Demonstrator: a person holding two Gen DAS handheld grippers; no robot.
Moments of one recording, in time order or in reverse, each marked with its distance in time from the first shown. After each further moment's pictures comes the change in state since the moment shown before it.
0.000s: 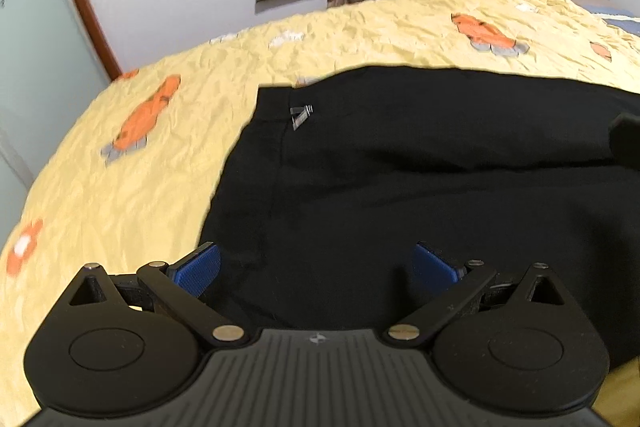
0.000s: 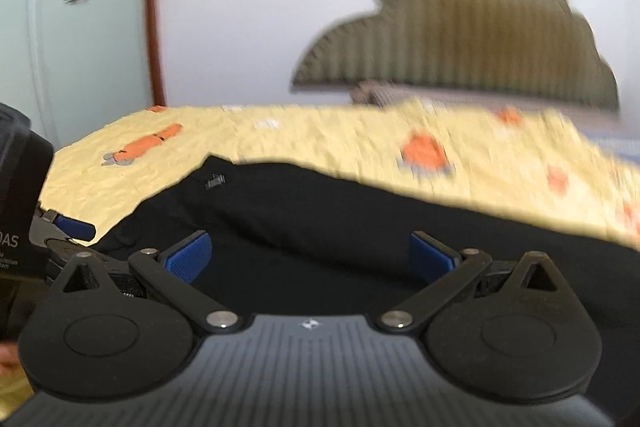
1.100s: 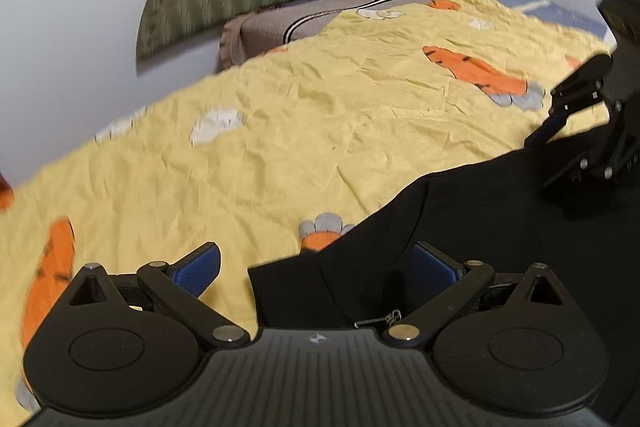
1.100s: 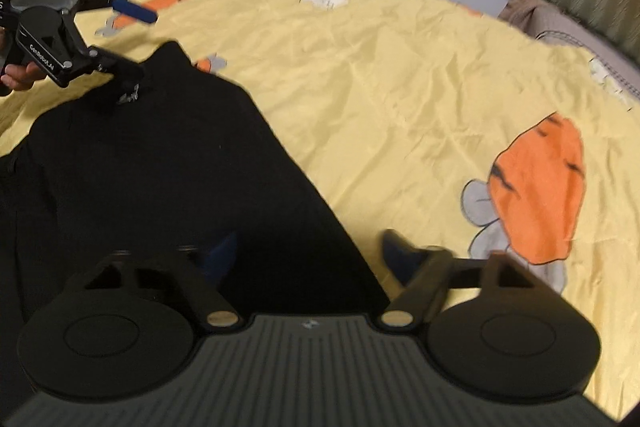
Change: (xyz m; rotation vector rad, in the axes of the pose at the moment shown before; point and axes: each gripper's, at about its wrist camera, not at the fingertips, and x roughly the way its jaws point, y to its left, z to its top) left arm 0.177 0.069 0.138 0.273 -0.098 -0.332; right arm 0.295 -0.112 0.065 -0.315 0.496 0.461
